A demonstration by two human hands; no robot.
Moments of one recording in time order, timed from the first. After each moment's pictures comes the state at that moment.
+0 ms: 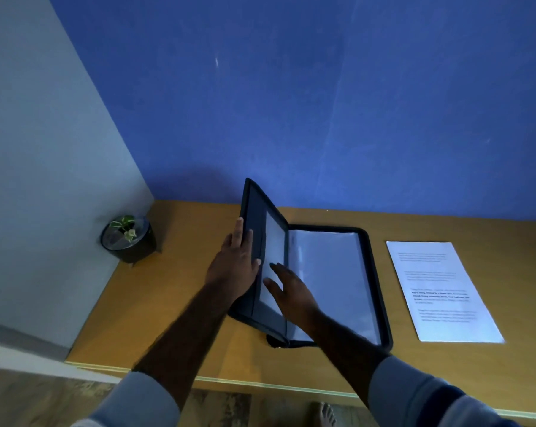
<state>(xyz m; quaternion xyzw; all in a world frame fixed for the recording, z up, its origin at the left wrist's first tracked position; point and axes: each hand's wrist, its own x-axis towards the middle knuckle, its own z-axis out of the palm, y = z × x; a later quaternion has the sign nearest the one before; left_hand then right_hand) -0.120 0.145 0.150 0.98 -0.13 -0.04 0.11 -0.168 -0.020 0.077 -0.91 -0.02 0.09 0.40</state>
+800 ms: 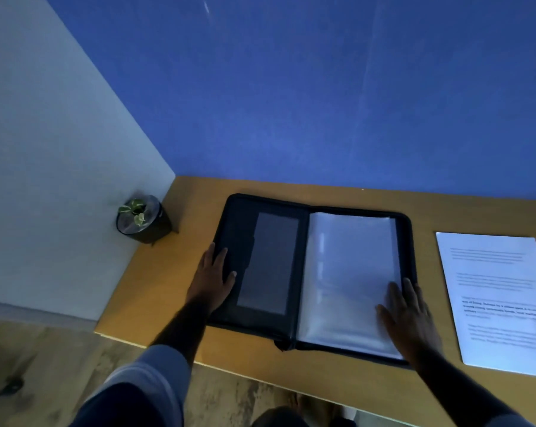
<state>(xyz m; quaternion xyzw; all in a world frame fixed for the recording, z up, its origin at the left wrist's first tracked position) -0.107 0.215 0.031 0.98 0.05 -0.12 0.15 -0.188 -0.231 -0.048 -0.98 0.09 0.09 0.17</state>
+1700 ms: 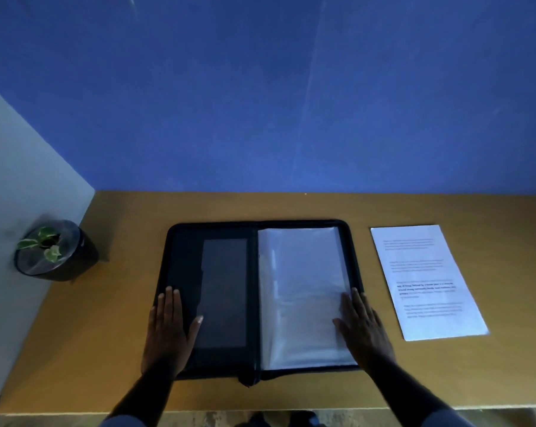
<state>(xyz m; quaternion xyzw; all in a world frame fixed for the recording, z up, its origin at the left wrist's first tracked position) -0.143 0.226 -0.049 0.99 -0.02 -0.10 0.09 -0.224 -0.212 -0.032 -0.97 0.12 0.14 0.15</state>
